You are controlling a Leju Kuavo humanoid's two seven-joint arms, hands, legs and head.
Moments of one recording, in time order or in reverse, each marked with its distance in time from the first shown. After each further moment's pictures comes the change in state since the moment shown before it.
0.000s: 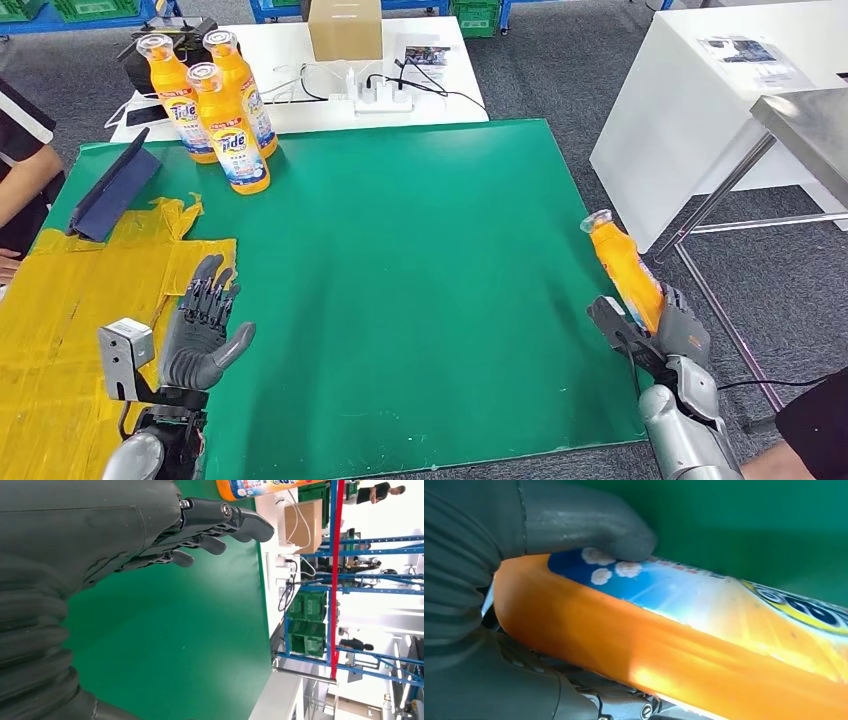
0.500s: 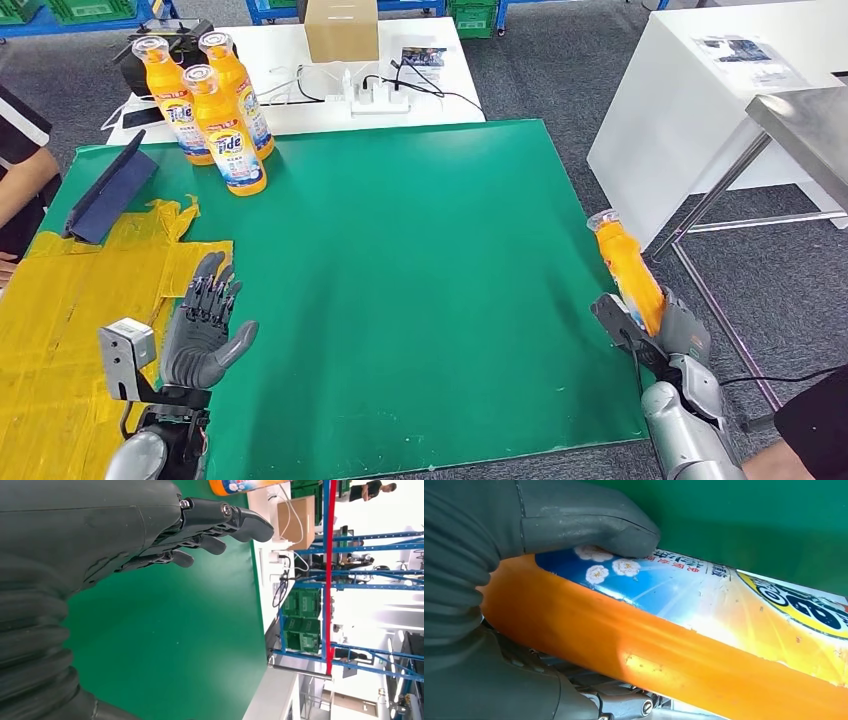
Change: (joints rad) left arm -0.002 0.003 -0.022 -0.009 0.000 0.015 -0.010; right arm -0.016 -0.002 -0.021 0.031 -0.032 0.009 -0.021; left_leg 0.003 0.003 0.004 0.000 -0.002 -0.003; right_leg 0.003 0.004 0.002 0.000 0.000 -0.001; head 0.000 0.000
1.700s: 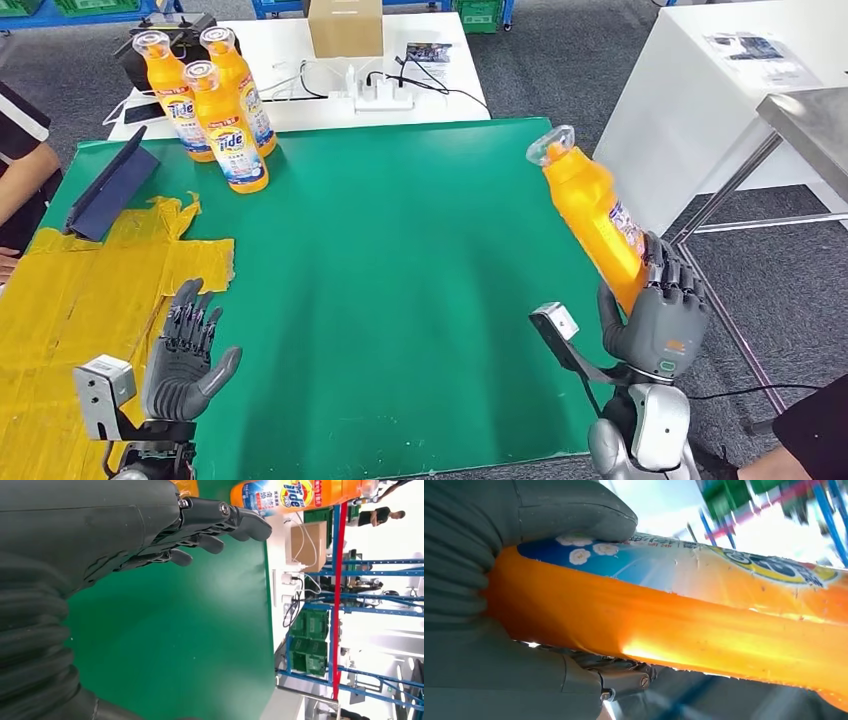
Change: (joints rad) left arm 0.132 -0.005 0.040 -0.094 -0.013 0.033 -0.015; right arm 0.305 0.165 0.206 -0.881 0.402 -0.475 0.068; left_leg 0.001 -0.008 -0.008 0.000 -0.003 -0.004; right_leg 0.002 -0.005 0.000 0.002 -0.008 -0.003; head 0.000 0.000
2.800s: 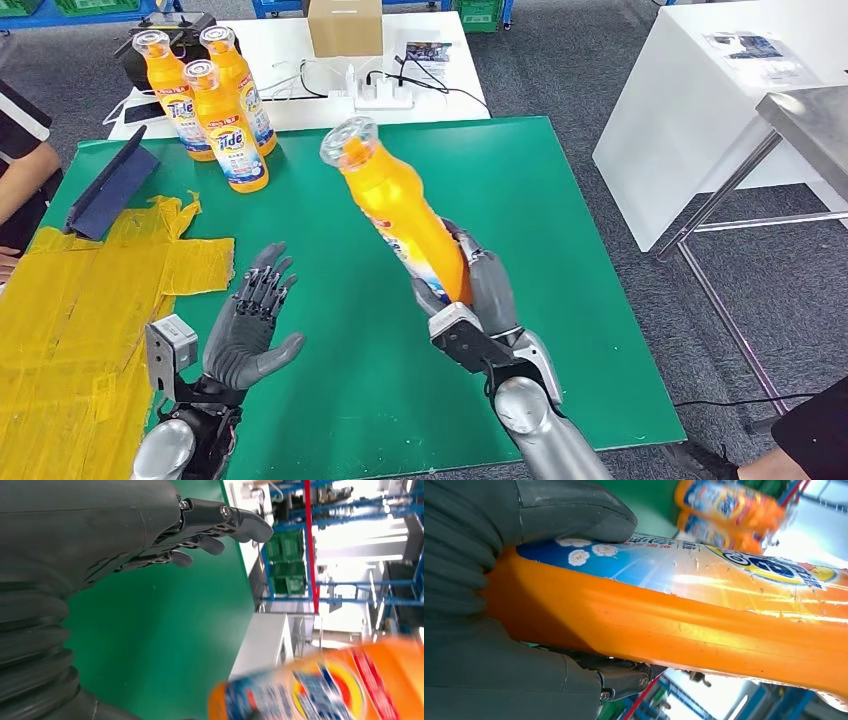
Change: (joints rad) left arm -0.191 0.019 -0.207 0.101 0.008 -0.127 -0.007; right arm -0.264 0.116 0.392 0.246 -0.919 0.456 -0.502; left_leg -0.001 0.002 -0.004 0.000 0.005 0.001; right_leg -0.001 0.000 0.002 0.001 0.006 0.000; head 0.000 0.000
